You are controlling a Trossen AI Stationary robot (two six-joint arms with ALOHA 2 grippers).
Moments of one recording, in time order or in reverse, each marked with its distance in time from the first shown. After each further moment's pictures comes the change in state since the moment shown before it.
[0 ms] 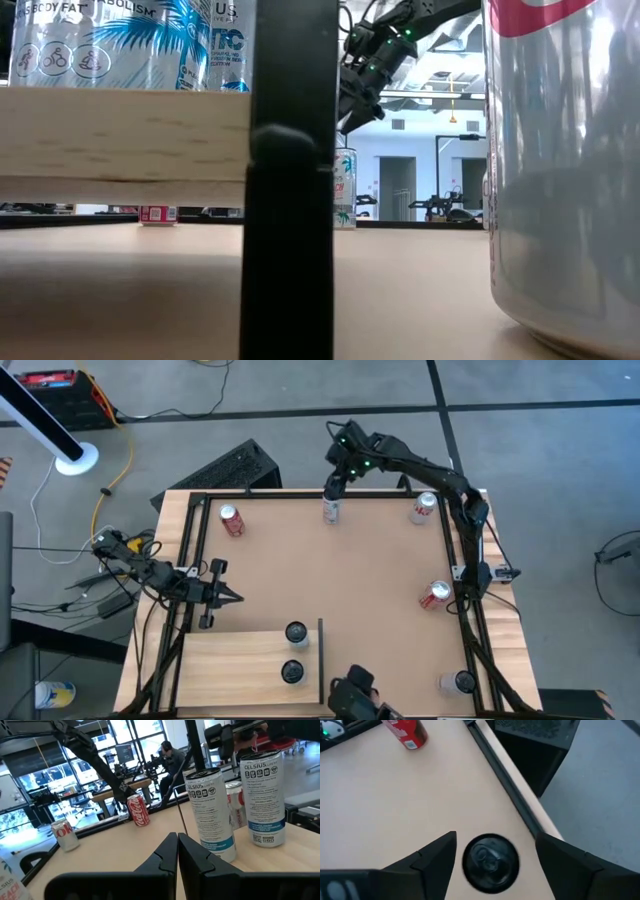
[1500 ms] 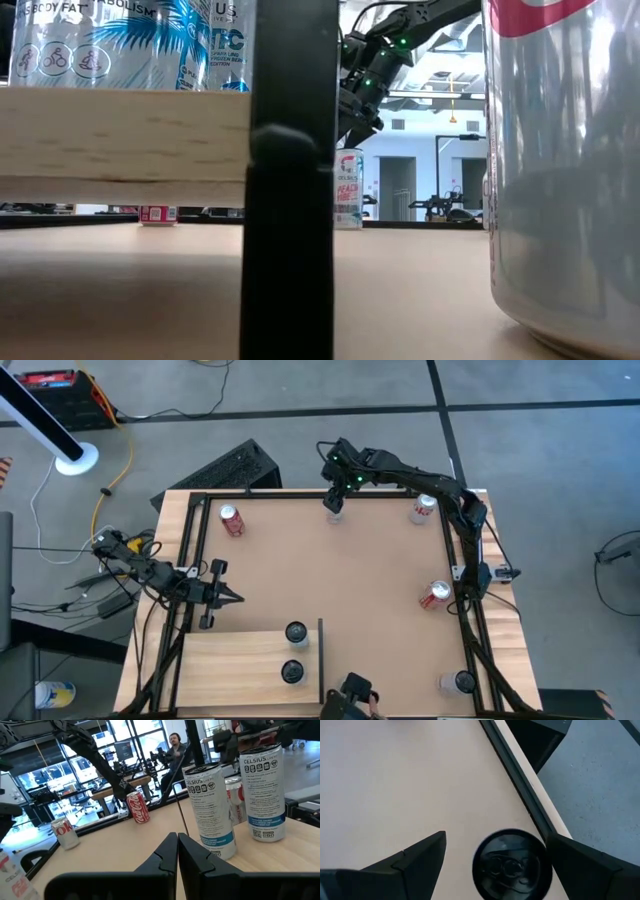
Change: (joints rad) left arm 0.000 0.000 0.000 -0.020 0.000 0.008; right arm 0.056 -0.003 -0.125 0.055 0.122 -0.042
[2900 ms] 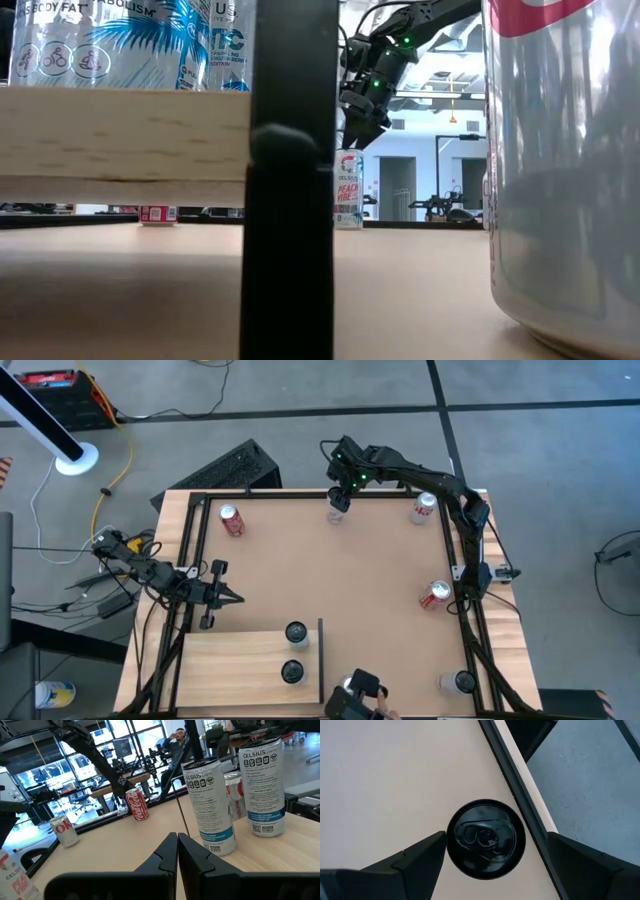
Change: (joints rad) left arm 0.000 0.000 0.000 -0.018 0.000 0.004; right arm -0.026 -0.015 -0.001 -0.078 0.051 -0.087
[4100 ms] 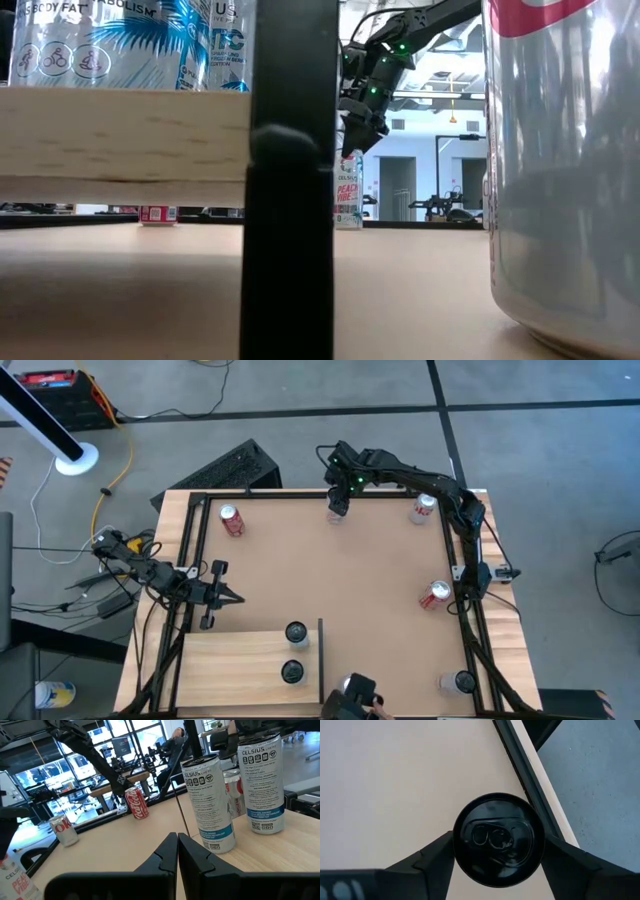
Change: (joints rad) left arm 0.000 0.000 0.000 -0.009 0.002 0.004; right arm 0.014 0.035 0.000 -0.012 -0.021 0.008
